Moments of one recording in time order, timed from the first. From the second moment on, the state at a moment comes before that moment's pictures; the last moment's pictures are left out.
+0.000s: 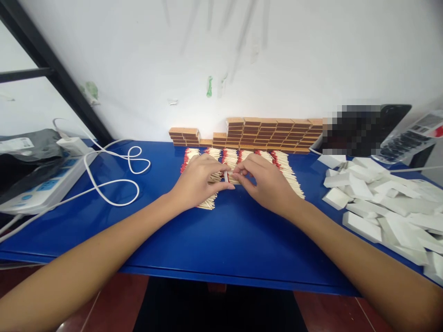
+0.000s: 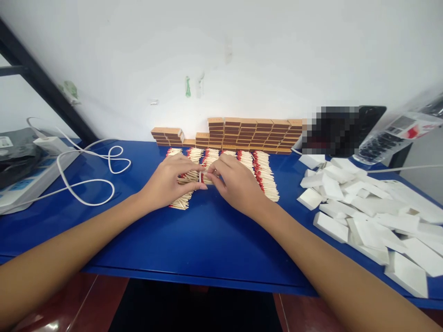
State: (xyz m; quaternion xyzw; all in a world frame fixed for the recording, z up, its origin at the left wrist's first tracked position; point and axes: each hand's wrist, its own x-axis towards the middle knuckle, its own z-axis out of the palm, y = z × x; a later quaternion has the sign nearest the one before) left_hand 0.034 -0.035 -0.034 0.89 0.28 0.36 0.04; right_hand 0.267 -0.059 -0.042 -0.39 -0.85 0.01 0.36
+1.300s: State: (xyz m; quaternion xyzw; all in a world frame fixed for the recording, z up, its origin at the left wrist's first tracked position) left_hand 0.017 -0.020 -0.026 0.86 0.39 0.34 -0.04; right_hand 0.277 -0.037 -0.049 -0.44 -0.86 0.08 0.22
